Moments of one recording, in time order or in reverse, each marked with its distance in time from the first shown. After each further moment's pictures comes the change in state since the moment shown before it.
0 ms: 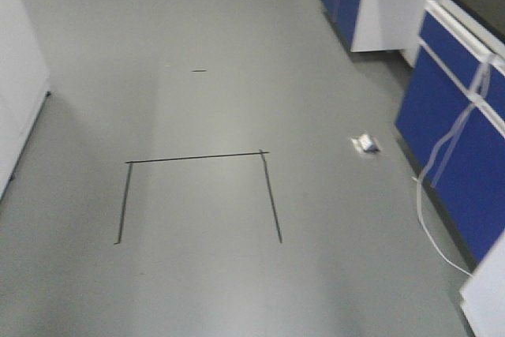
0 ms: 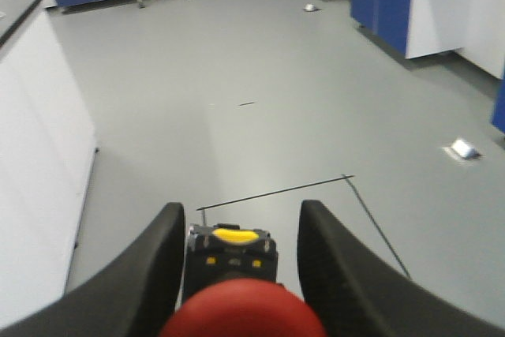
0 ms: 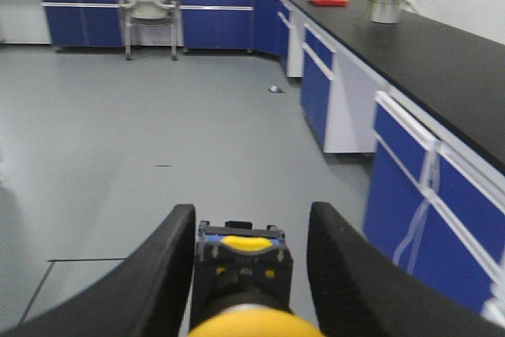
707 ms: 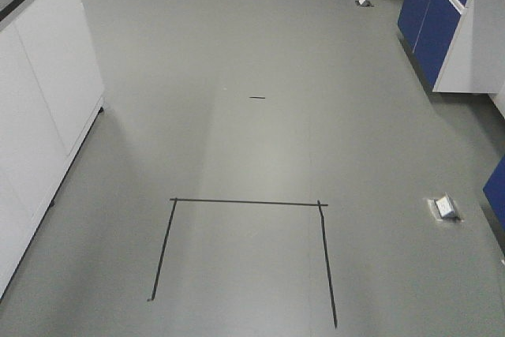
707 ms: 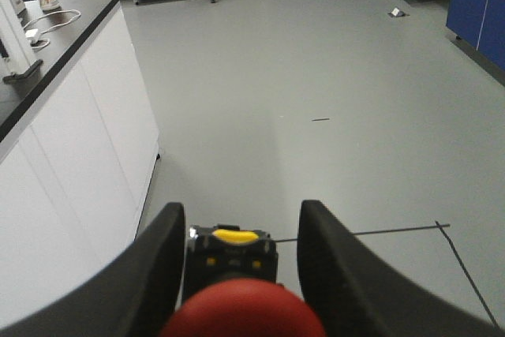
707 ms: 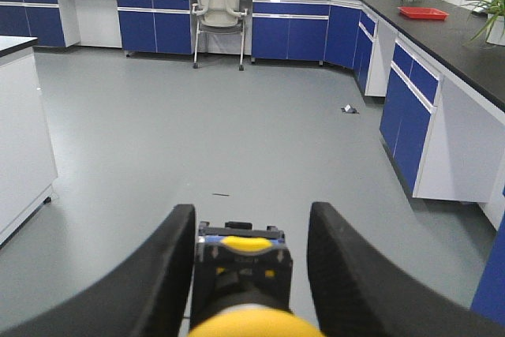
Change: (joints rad) left arm 0.000 0.000 0.000 0.000 0.000 0.000; right arm 0.000 0.000 0.000 0.000 0.000 0.000
